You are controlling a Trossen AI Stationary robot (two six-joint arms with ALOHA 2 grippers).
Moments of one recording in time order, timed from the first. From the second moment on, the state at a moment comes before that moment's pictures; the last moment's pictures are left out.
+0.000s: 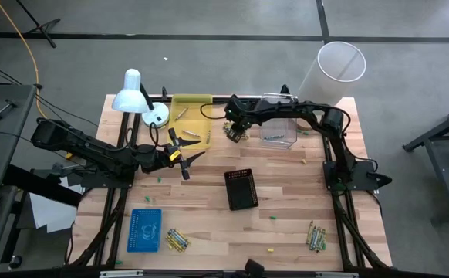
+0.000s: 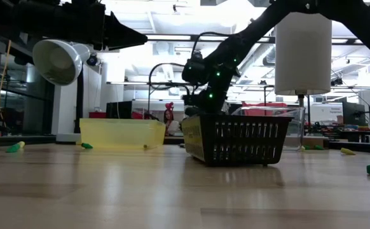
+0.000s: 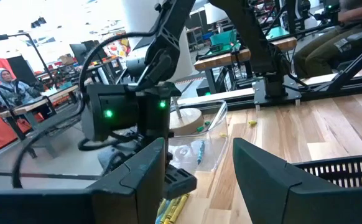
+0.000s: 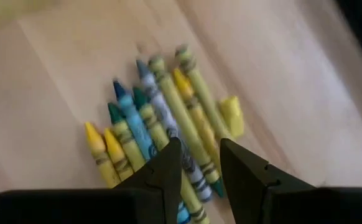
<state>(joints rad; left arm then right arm) -0.14 1.14 0.34 0.82 -0.52 0.29 -0.44 2.12 1.49 -0.53 0.12 0.05</state>
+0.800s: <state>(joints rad) -0.14 1.14 0.34 0.79 -0.52 0.29 -0.38 2.14 1.49 -0.52 0.10 -0.14</state>
